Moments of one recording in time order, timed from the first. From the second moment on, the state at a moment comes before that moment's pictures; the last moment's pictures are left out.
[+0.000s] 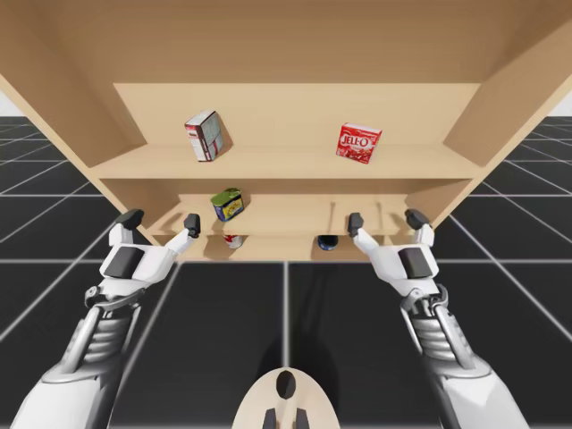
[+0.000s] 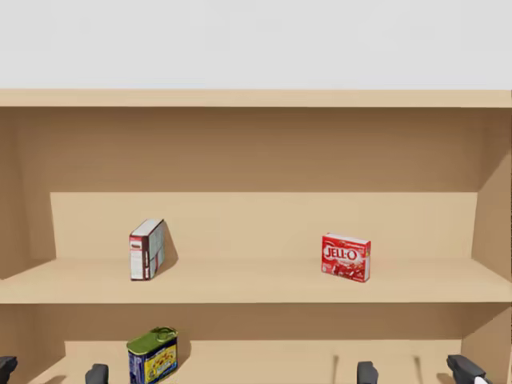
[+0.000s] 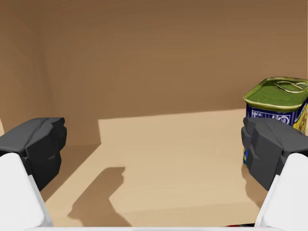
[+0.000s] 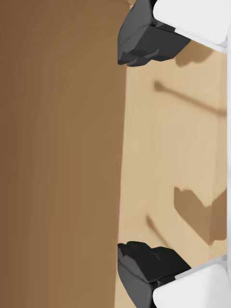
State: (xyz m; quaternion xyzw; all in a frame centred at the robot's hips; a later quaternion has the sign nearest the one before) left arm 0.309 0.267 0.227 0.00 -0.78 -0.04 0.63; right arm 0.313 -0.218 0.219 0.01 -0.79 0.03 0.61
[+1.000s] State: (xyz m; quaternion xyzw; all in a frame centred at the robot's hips) left arm 0.307 0.264 0.230 -0.02 -0.78 -0.04 0.63; right arm 0.315 -0.215 0.215 0.00 -0.79 0.04 0.61
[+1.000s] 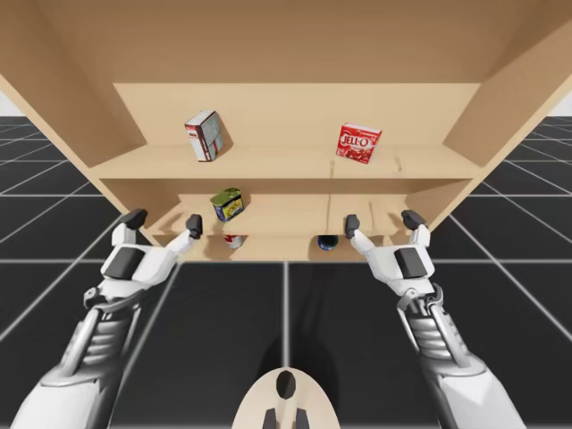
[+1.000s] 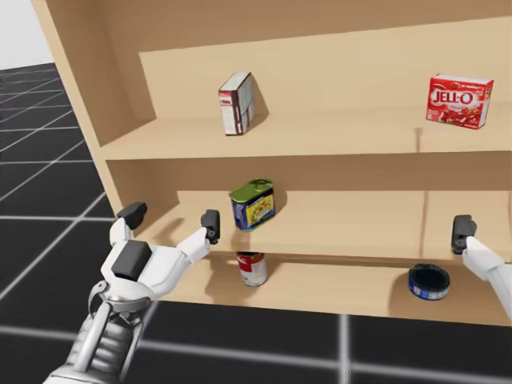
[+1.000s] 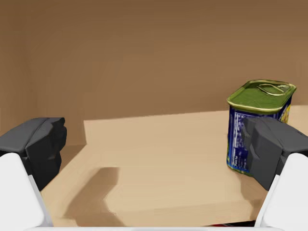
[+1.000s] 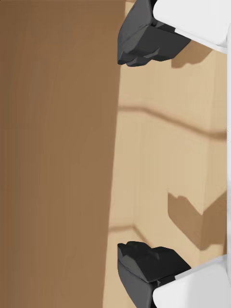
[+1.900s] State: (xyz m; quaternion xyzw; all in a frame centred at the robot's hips) left arm 0.337 0.210 0.265 -0.14 -0.69 -0.16 0.69; right arm 0.317 -0.217 0.214 0.00 -0.79 0.04 0.62
